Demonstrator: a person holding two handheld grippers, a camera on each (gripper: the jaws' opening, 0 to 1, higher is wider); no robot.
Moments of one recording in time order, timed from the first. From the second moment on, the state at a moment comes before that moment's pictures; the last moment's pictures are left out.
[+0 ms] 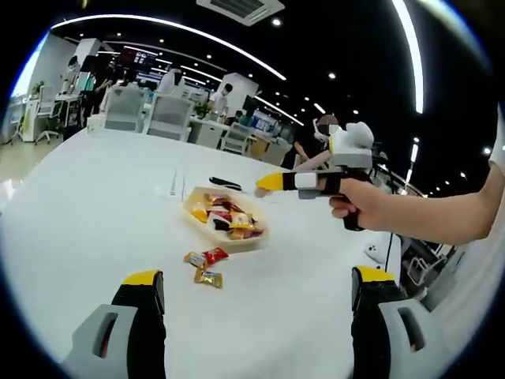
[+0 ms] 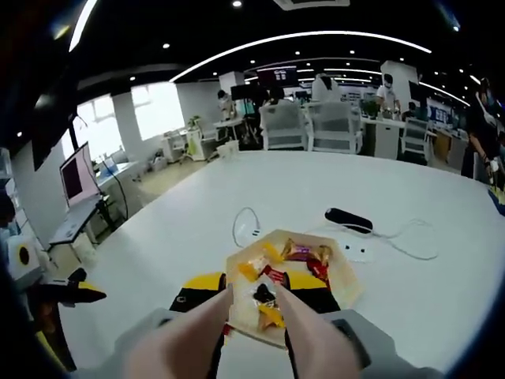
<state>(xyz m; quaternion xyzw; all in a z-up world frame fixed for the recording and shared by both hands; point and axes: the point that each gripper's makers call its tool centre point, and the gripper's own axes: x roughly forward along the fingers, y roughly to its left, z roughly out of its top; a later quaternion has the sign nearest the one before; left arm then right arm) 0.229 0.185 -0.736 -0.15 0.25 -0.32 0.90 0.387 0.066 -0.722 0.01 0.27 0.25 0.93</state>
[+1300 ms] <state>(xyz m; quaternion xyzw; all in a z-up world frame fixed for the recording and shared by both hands) 0.225 0.177 -0.747 -0.15 0.27 -0.34 0.89 0.342 0.115 -0.774 -0.01 0.32 0.32 0.89</state>
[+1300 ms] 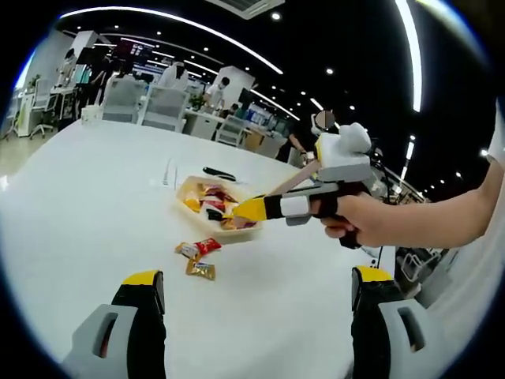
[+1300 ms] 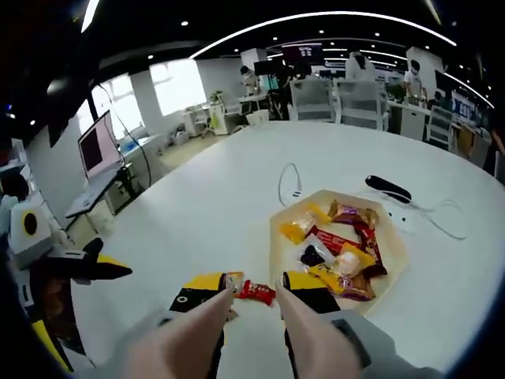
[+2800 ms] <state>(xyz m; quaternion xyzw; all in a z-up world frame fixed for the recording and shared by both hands) 0.222 0.190 -0.767 -0.15 0.28 -0.32 0.89 0.319 0.156 -0.805 -0.07 0.33 0.40 0.85</state>
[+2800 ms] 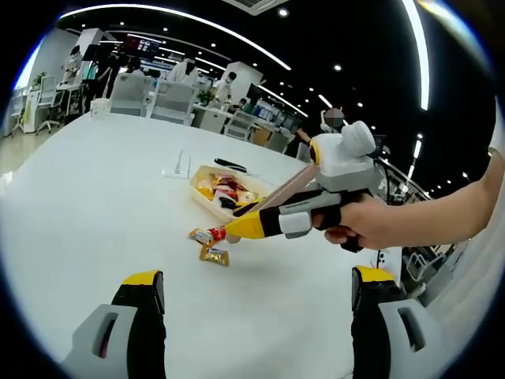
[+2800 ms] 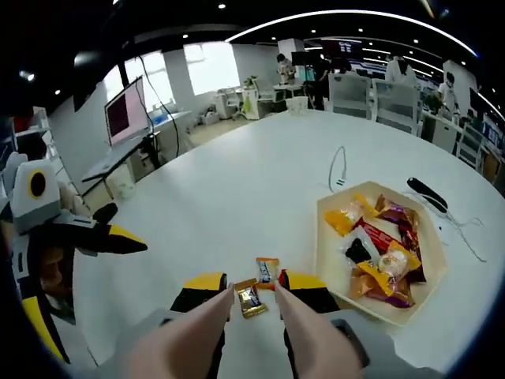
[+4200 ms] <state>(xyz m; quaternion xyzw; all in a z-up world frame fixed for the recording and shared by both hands) 0.228 0.207 -0.782 -0.16 0.30 -0.28 0.90 0.312 0.175 -0.847 -0.15 0.32 0.47 0.81</state>
